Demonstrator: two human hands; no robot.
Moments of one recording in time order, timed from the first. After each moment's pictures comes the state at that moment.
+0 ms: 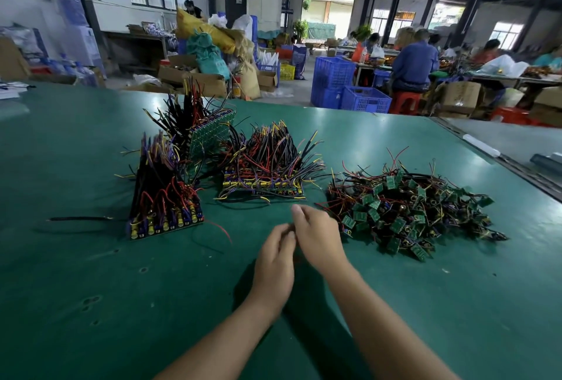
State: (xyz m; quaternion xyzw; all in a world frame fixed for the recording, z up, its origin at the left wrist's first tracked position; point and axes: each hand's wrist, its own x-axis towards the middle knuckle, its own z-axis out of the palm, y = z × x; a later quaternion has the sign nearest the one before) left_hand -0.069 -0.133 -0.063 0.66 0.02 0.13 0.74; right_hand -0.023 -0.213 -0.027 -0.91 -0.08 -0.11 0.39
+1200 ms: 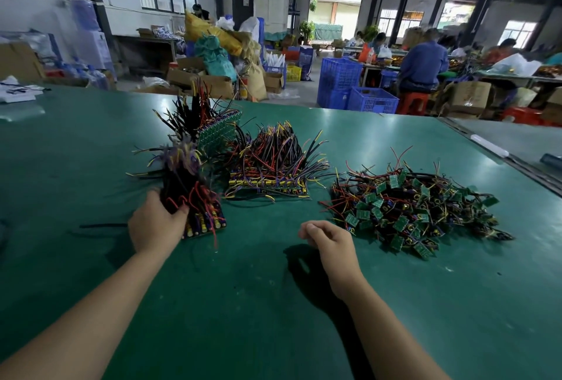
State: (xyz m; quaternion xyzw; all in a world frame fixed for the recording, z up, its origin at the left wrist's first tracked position) left_hand -0.039 0.059 -0.047 0.87 0.26 0.33 0.28; right_hand -0.031 -0.240 -0.067 -0.74 -0.06 -0.03 0.67
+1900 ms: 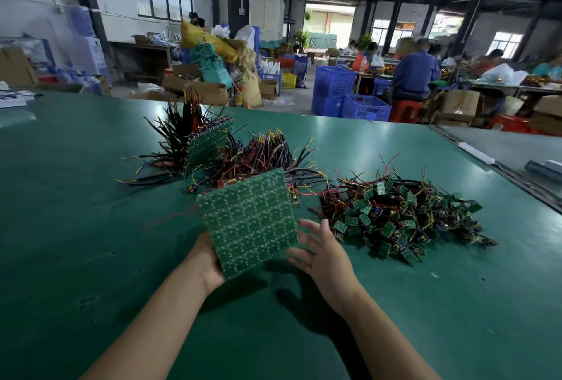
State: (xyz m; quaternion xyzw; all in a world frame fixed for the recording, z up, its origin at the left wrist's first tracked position) left_hand -0.070 -0.054 -0.022 0.47 0.17 -0.03 0.87; right_hand -0.038 -0.251 -0.058 -0.57 -0.04 0.13 0.81
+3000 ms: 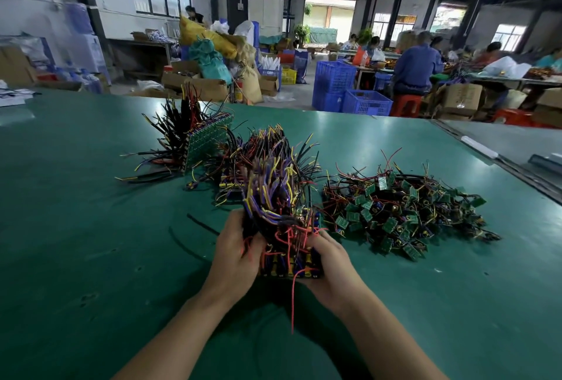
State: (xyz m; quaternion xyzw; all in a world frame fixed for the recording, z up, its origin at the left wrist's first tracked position) left_hand -0.081 -0.080 -0.043 0.75 -0.14 0.27 0.58; right_hand -0.061 -0.246 -0.039 -0.50 0.01 0.20 0.85
